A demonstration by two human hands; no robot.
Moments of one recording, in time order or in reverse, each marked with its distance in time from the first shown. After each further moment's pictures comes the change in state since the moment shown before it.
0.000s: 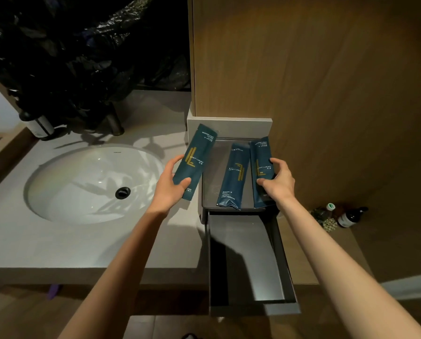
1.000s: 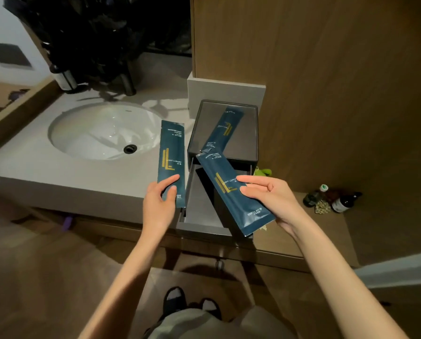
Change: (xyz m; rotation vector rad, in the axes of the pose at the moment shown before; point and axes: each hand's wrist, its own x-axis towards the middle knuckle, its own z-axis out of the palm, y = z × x) left_hand -0.200 -0.010 0.060 0.157 0.334 -0.035; right_hand -0.144 0.053 -0.105 0.354 -0.669 -0.008
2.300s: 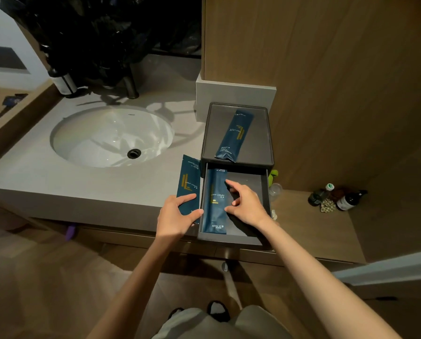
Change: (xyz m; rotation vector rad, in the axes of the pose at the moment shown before) left_hand 0.028 -0.045 -0.005 0.066 -0.263 -0.156; right_hand 0.078 0.057 0.074 -0.695 0.048 -0.108
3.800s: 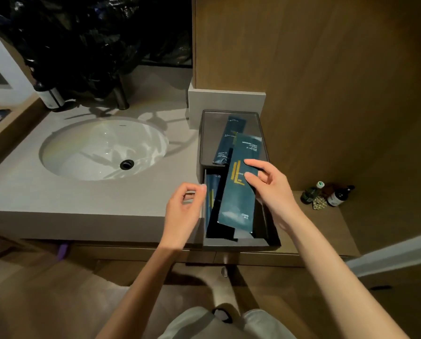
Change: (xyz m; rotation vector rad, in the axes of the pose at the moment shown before) left_hand -0.017 0.047 -0.017 -0.391 -0.016 0.239; right_hand -0.045 -0.058 -0.057 0.616 0.282 0.017
